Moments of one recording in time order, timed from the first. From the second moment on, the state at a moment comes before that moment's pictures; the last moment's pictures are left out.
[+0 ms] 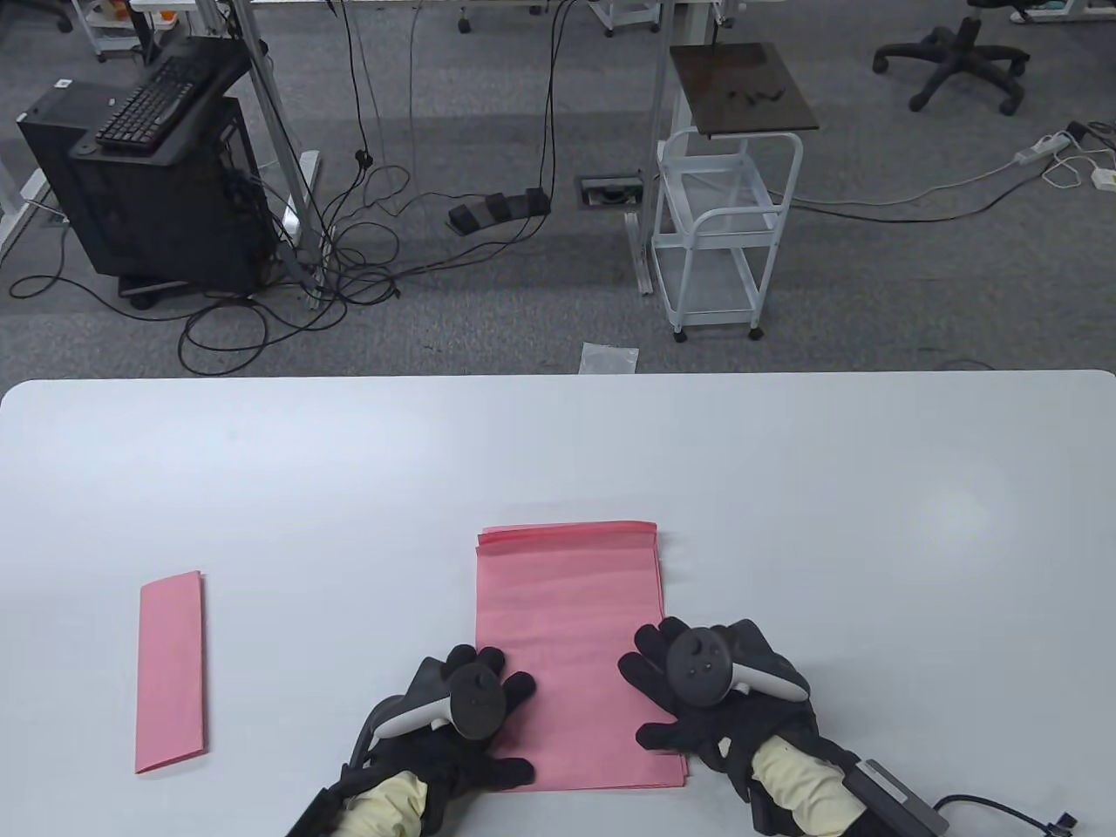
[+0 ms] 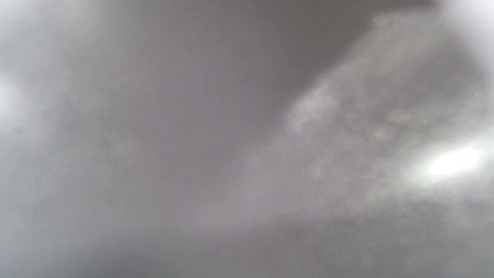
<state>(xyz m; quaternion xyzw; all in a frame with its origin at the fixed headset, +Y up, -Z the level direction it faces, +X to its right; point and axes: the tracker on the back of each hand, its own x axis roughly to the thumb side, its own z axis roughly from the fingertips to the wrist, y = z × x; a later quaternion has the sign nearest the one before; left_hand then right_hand) -0.149 -0.815 -0.280 -0.39 -0.21 0.07 0.89 0.150 -0.786 -0.290 0.21 0.33 0.91 0.12</state>
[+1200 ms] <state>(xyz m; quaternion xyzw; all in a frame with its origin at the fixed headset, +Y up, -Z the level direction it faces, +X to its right) -0.170 -0.805 -0.281 -0.36 -0.16 0.10 0.91 0.157 -0.805 -0.285 0.19 0.35 0.91 0.14</state>
